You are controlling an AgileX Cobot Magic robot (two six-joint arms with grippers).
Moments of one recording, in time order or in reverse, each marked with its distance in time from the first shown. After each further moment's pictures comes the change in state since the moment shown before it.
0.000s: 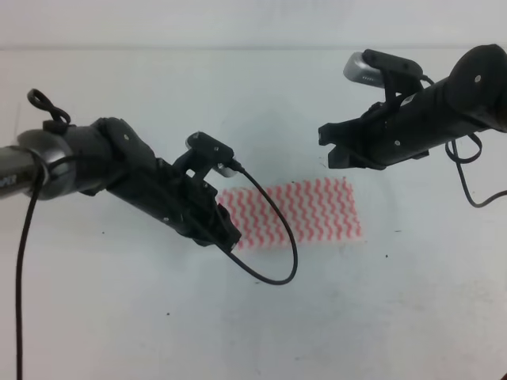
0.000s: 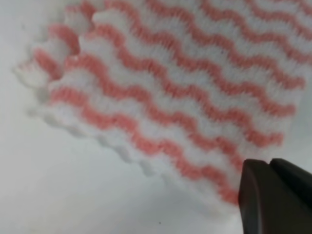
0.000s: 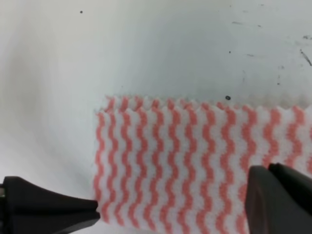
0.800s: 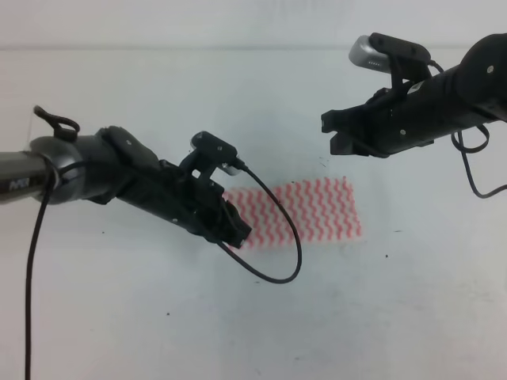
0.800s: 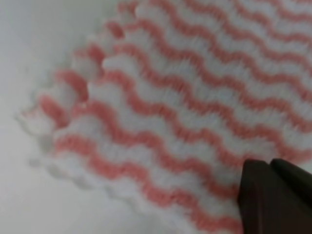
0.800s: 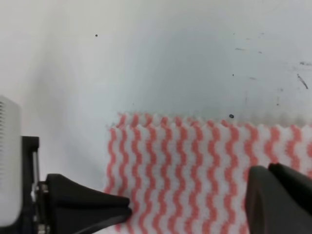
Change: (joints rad) left arm 0.000 0.045 0.000 -0.154 -0.051 0.139; right arm 0.000 -0.036 0.000 -0.002 -0.016 0.000
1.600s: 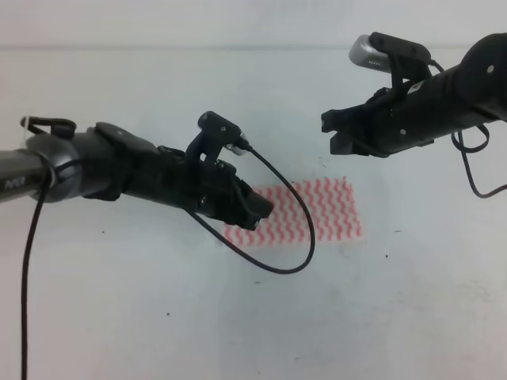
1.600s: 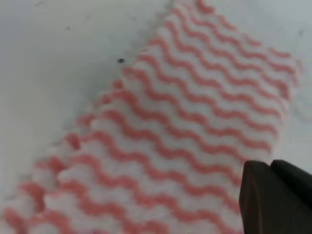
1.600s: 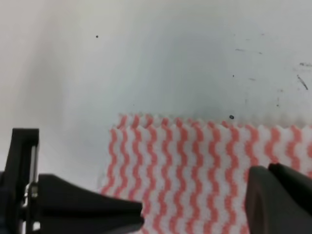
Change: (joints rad) left arm -0.002 0.009 -0.001 -0.277 0.020 0.258; right arm 0.000 -0.003 0.001 0.002 -0.006 0.002
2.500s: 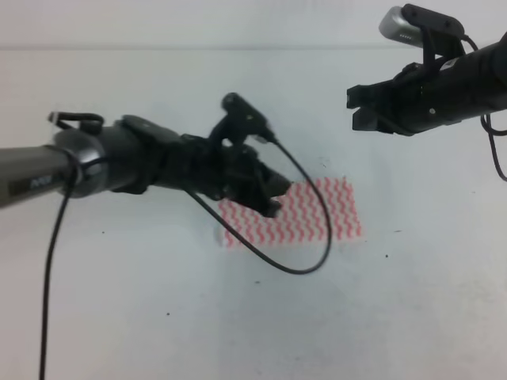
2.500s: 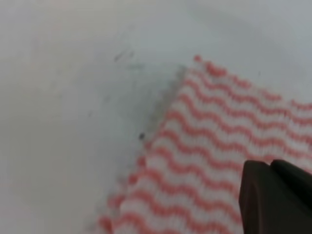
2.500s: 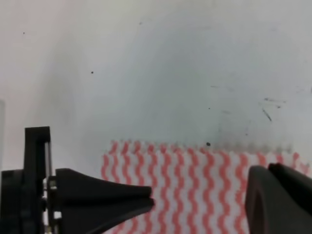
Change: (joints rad) left arm -0.093 0.016 -0.073 -0.152 -0.091 0.235; right arm -0.047 -0.054 -0.001 0.008 -0.013 -0.033
